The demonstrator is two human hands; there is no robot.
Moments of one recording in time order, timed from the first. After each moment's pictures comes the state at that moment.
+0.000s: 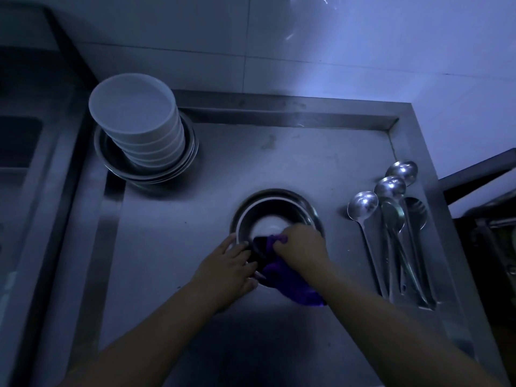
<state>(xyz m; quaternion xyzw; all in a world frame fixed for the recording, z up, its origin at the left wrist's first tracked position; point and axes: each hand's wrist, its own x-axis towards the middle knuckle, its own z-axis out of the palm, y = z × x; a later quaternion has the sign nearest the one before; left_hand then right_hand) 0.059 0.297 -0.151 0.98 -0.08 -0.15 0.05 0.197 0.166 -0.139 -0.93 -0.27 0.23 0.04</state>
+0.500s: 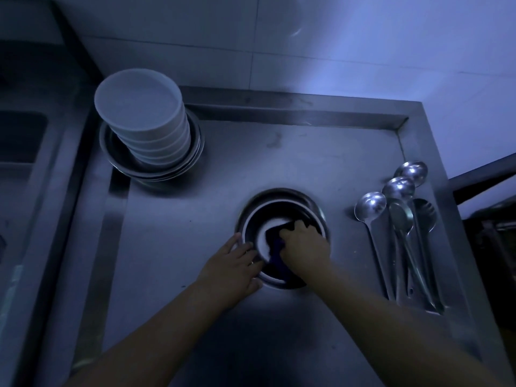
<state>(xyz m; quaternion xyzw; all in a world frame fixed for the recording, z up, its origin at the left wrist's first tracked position) 0.059 0.295 -0.152 0.98 -0.08 -0.17 0.07 0.192 0.167 -0.156 -0.91 -0.36 0.21 -0.08</state>
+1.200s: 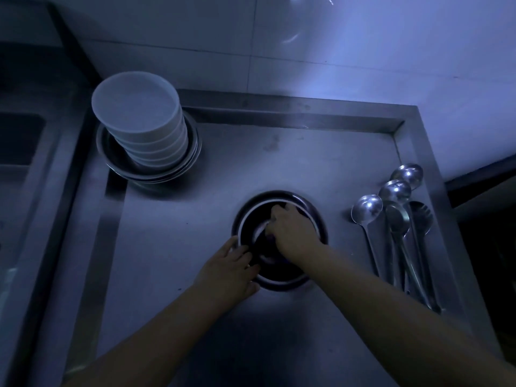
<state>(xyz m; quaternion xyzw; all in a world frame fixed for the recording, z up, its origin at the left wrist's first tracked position) 0.057 0.292 -0.142 0.99 -0.10 -0.09 0.05 0.211 0.194 -0.136 -0.86 -0.48 0.18 -0.06</state>
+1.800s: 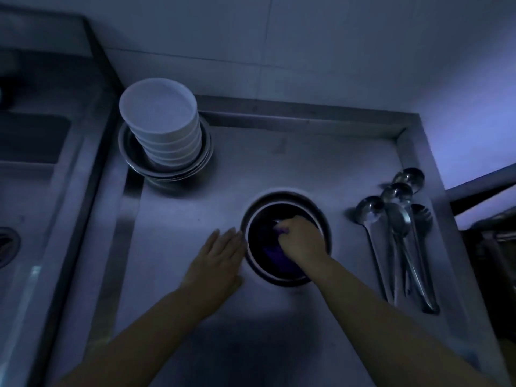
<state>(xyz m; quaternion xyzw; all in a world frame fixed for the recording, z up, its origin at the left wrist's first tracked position) 0.030 0.312 -0.122 0.99 0.01 -0.09 0.04 0.190 0.187 -0.126 -0.92 -0.26 0.26 0.12</state>
